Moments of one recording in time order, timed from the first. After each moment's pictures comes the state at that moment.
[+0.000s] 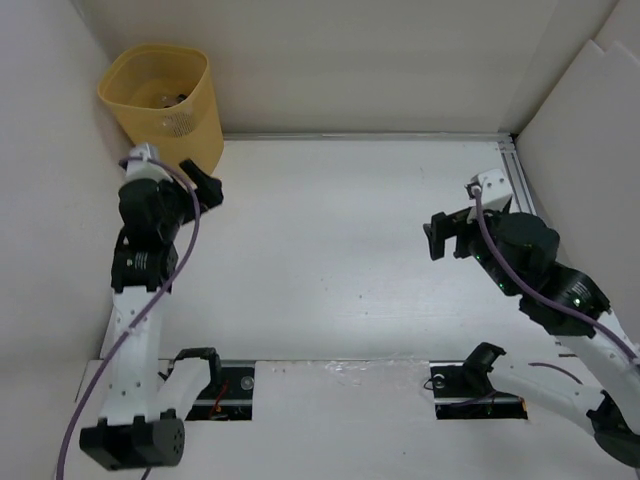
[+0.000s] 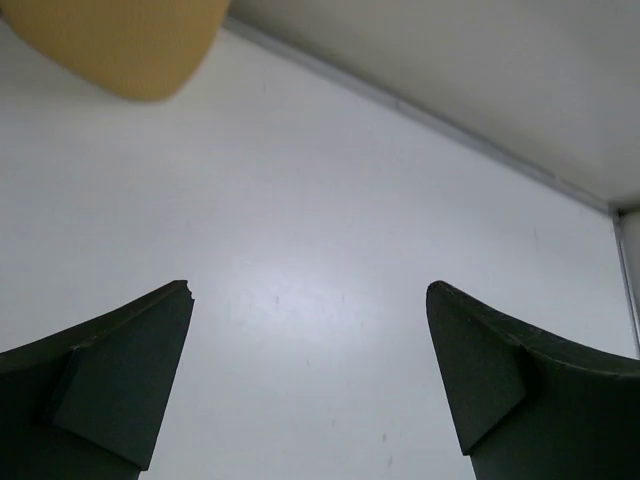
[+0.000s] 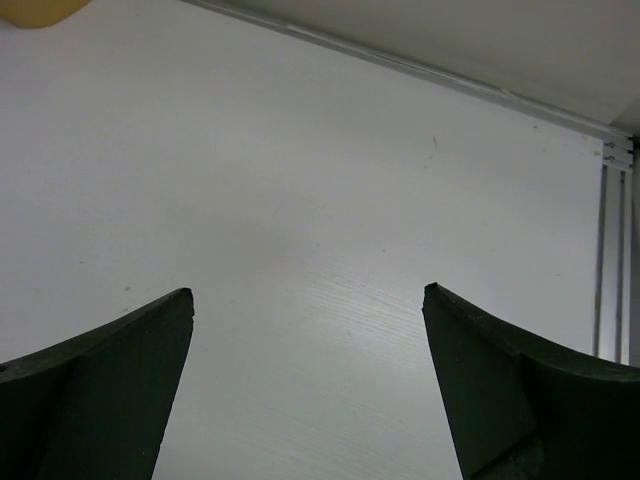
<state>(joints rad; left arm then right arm) 0.07 0.97 1.16 -0.44 0.06 -0.47 0.75 0.80 1.20 -0.68 0.43 0.03</state>
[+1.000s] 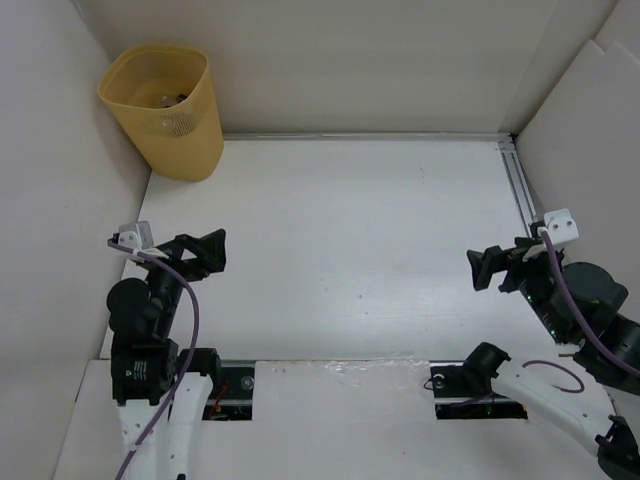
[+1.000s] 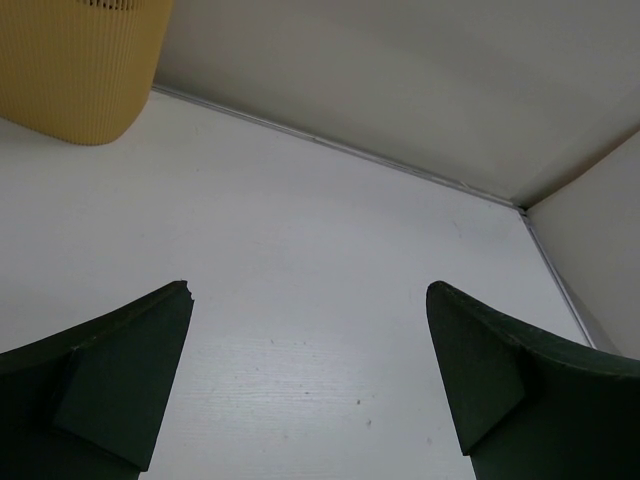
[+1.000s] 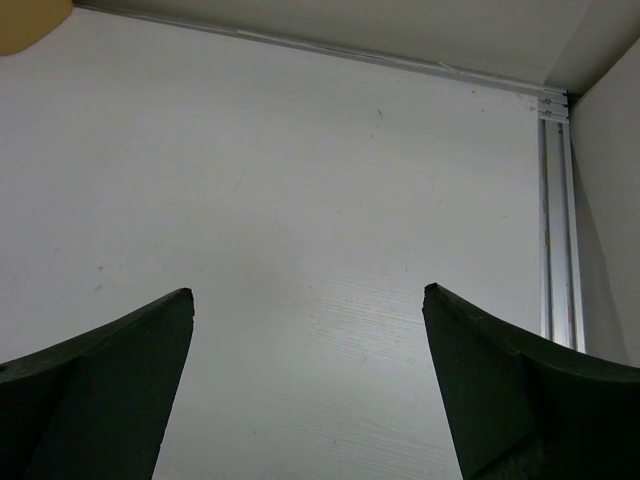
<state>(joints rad) 0.01 0.32 0.79 -0.48 0.14 -0.47 0.75 0.49 1.18 -0.91 0.52 0.08</state>
